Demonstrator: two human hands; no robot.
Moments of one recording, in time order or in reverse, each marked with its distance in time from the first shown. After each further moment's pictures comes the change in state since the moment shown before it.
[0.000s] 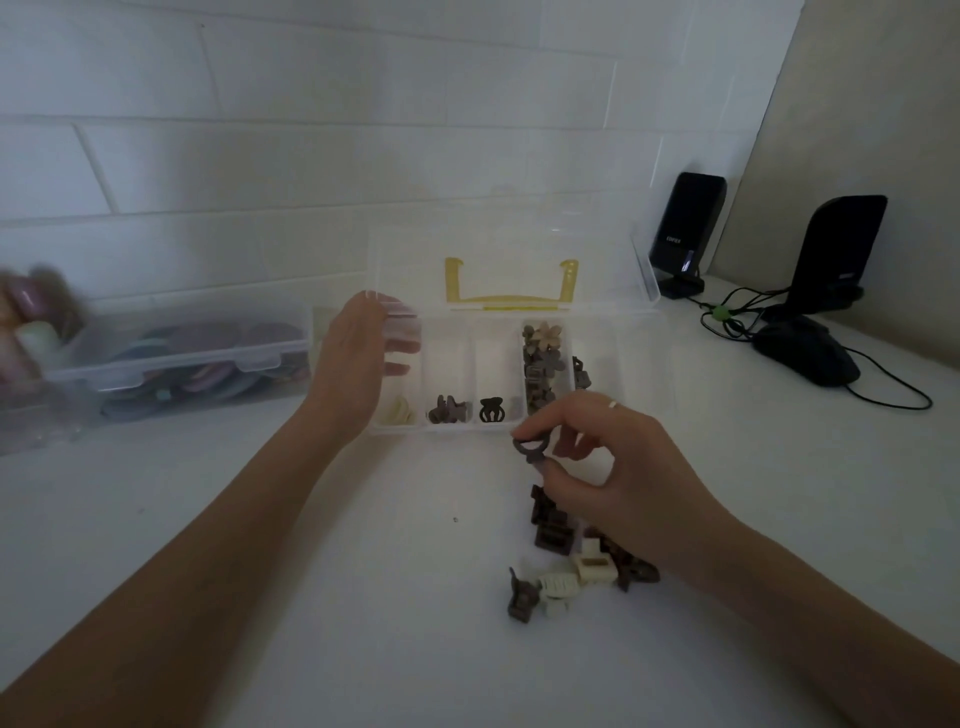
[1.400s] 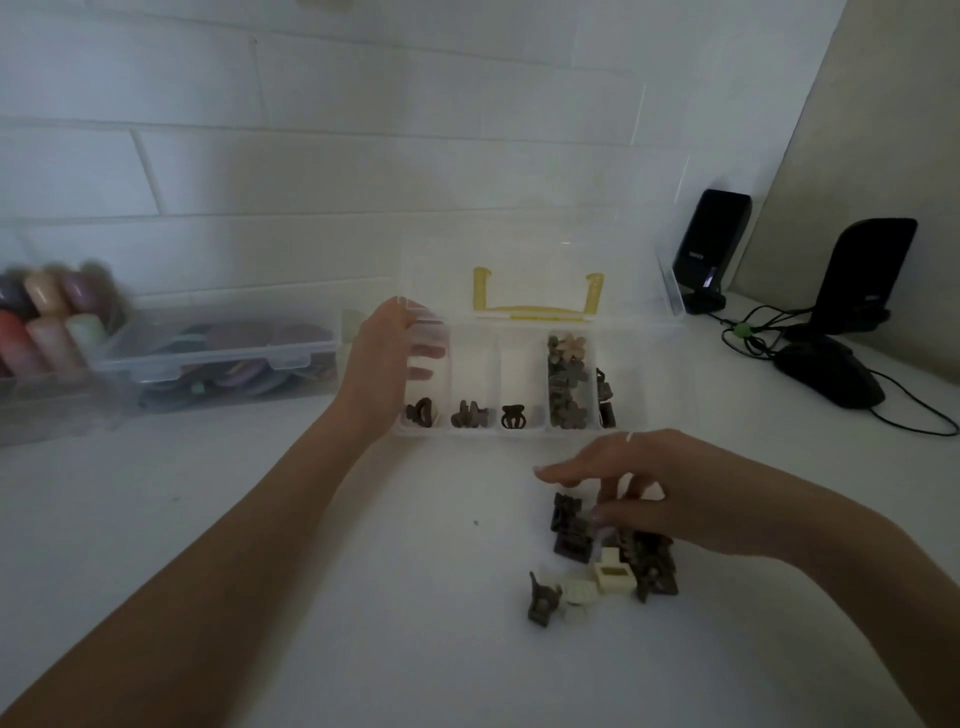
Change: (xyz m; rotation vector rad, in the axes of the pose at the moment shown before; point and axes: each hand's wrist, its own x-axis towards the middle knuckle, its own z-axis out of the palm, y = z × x) left_hand 0.000 0.006 0.000 -0.085 0.002 -0.080; right_hand 0.016 0.003 -0.036 -0.191 -0.594 0.109
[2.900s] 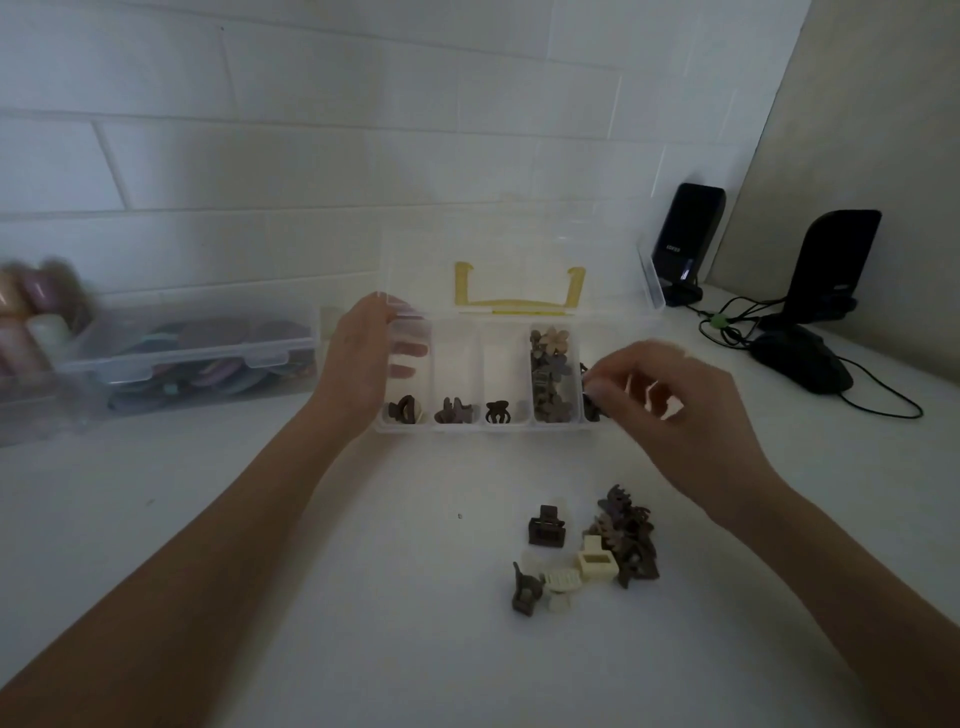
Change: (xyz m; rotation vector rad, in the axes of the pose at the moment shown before) left_hand -0.001 -0.001 0.001 0.021 -0.006 0.018; right_hand 0.003 0.004 0.004 0.095 0.817 -0.047
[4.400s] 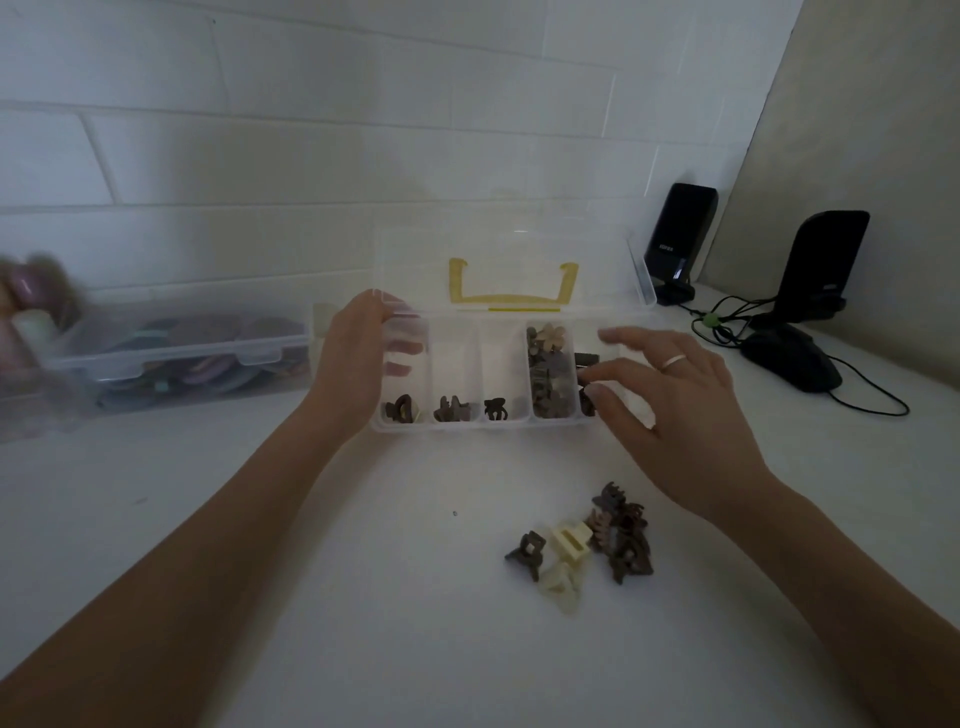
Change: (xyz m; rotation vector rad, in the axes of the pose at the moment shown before) left_hand 0.003 -0.002 -0.002 -0.020 -0.029 -0.021; right_hand -0.003 0.016 0.000 -0.502 -0.023 -0.133
